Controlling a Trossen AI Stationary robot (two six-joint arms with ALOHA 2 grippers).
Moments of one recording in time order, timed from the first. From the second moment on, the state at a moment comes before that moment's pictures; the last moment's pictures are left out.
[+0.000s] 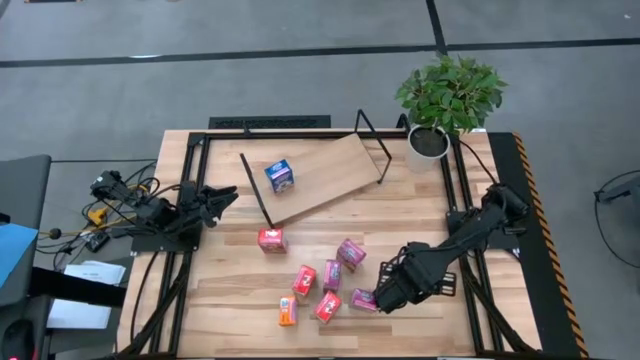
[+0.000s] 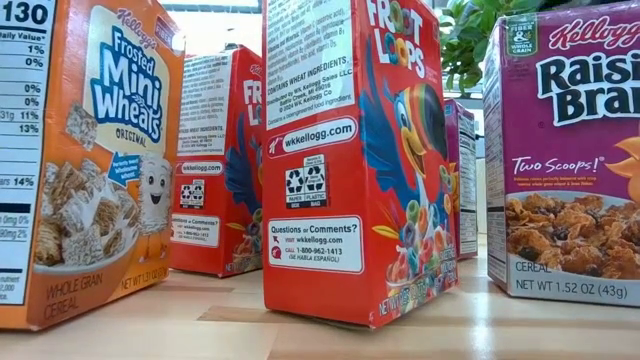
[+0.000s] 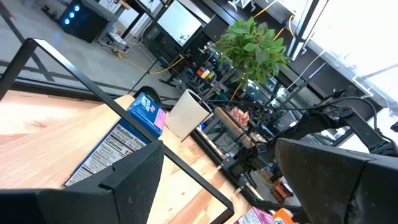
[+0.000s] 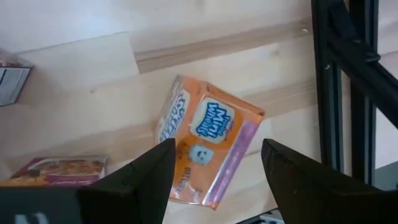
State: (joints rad) left arm -0.52 0.01 0.02 0.32 -1.06 -0.50; right arm 0.62 1.79 1.53 -1.53 -0.10 2.39
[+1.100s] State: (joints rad) left arm -0.52 0.01 0.02 0.30 -1.19 -0.49; right arm 0.56 1.79 1.45 -1.47 -0.10 2.21
